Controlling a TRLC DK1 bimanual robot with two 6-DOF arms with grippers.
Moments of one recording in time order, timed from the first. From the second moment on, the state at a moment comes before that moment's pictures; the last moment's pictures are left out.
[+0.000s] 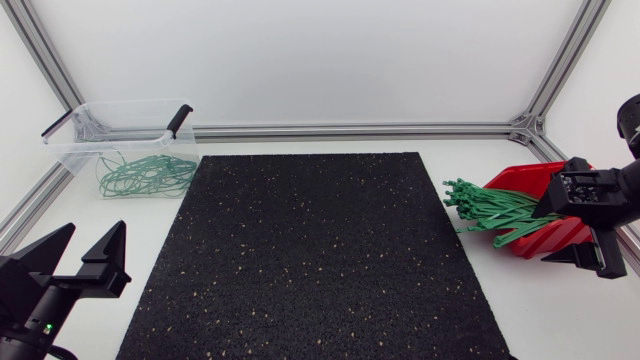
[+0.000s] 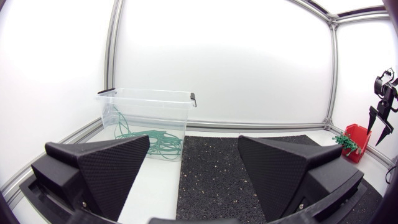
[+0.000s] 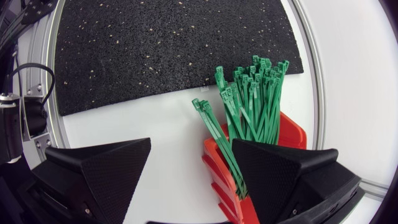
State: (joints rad) left arm -0.01 0.06 0.02 -0.01 0.01 -0.08; right arm -0.34 1.35 1.00 -1.01 -0.17 -1.71
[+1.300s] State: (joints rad) left arm -0.02 0.06 0.02 -0.01 0.00 -0.08; right arm -0.20 1.47 0.78 -0.62 -0.01 -1.75
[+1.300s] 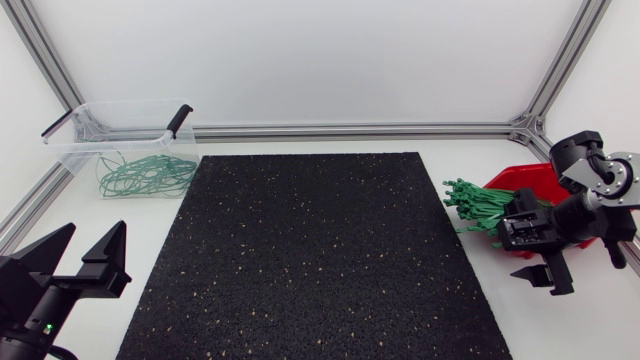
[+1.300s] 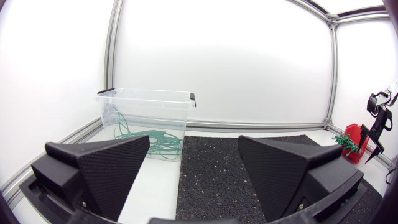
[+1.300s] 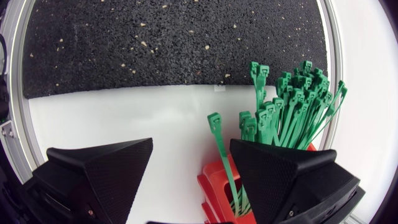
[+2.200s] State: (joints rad) left arm -0.03 0.06 0.02 -0.01 0.00 -0.08; right arm -0.20 1.36 0.66 -0.43 0.02 -1.76
